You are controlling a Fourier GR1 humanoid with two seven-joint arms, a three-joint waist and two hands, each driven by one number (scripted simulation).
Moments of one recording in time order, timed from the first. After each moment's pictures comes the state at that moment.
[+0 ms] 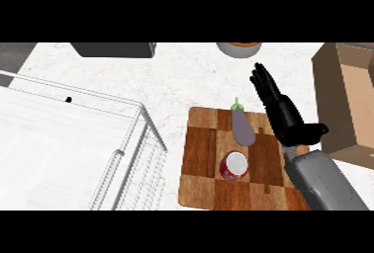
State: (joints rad) left arm -0.15 0.46 -0.20 -1.31 0.06 0.39 0.12; right arm -0.38 -0.29 0.31 -1.33 -0.29 -0.14 -0.24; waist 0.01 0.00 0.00
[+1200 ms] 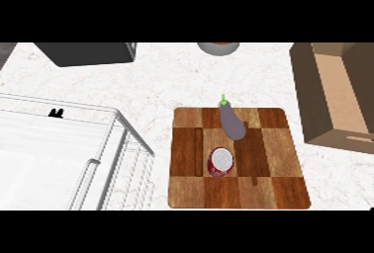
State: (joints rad) left arm -0.02 0.54 -0.19 -1.36 0.07 0.26 -0.04; right arm 0.65 -0.24 0.07 -1.69 0.09 -0.55 -1.01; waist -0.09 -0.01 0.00
